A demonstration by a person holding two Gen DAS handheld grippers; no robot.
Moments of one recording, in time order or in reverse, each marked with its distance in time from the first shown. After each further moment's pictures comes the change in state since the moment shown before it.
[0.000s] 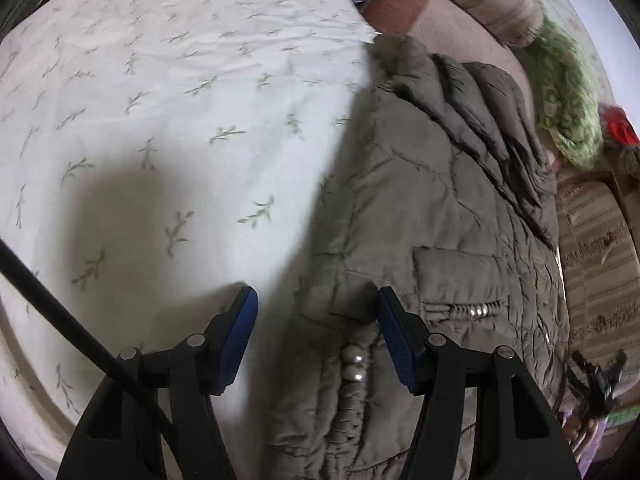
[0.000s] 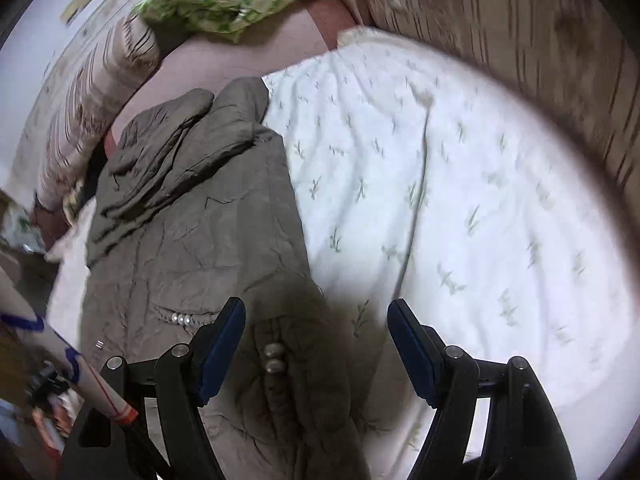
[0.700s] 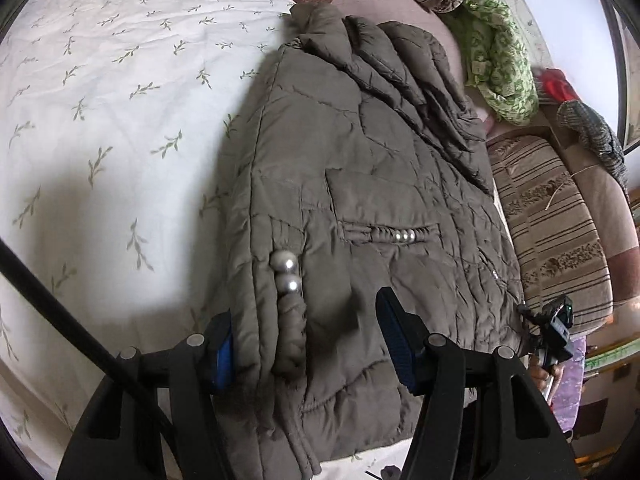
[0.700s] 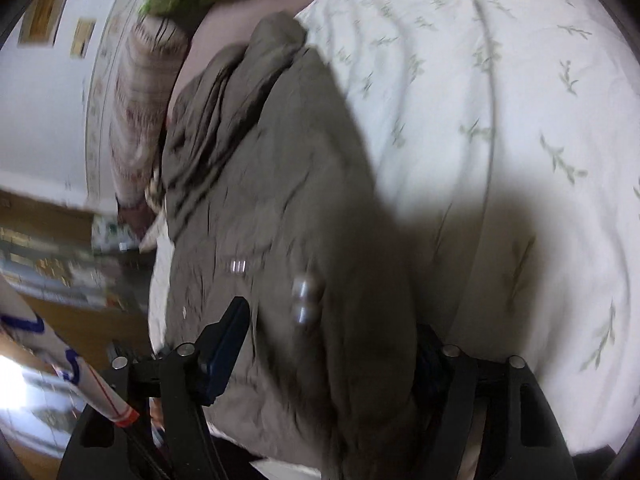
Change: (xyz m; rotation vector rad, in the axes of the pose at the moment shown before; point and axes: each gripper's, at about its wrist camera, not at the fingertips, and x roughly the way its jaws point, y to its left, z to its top) left arm -0.014 -0.013 -0.041 0.087 0.064 -0.219; right arm 0.045 -0.011 -0.035 0.105 0.220 0.390
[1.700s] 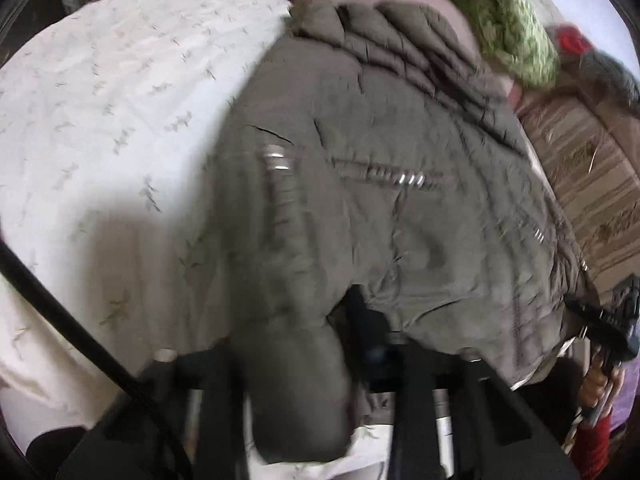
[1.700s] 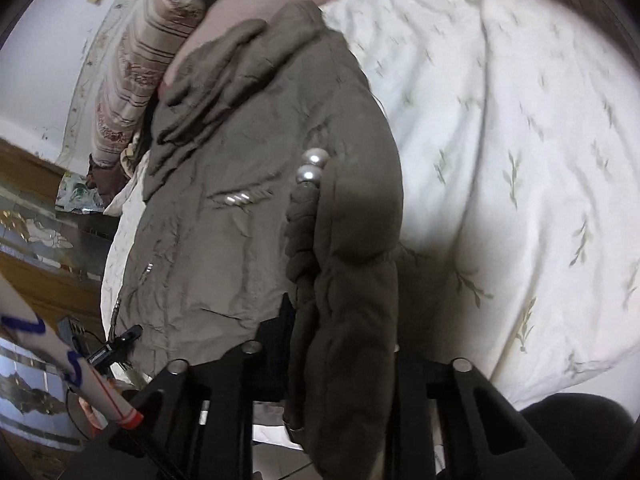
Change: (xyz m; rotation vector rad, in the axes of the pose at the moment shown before) left arm -0.005 -0.041 -0.039 0.089 -0.045 0.232; right arm -0.009 0.042 -0.046 -0.150 -0.048 -0.181
